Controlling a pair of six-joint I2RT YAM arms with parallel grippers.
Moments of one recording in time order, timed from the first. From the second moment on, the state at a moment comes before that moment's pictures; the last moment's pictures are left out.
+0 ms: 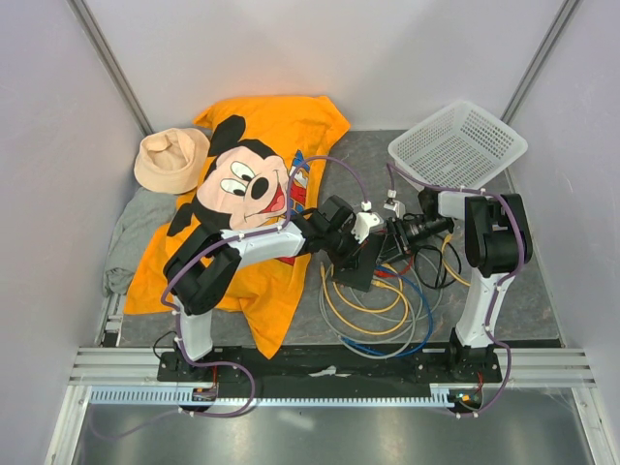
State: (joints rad) left arm -0.85 1.90 1.25 -0.23 0.40 0.08; right arm 0.06 2.03 1.18 -0.84 -0.99 -0.41
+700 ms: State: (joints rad) left arm -0.85 1.90 1.25 -0.23 0.40 0.08; right arm 0.04 2.06 1.17 -0.82 -0.99 -0.39
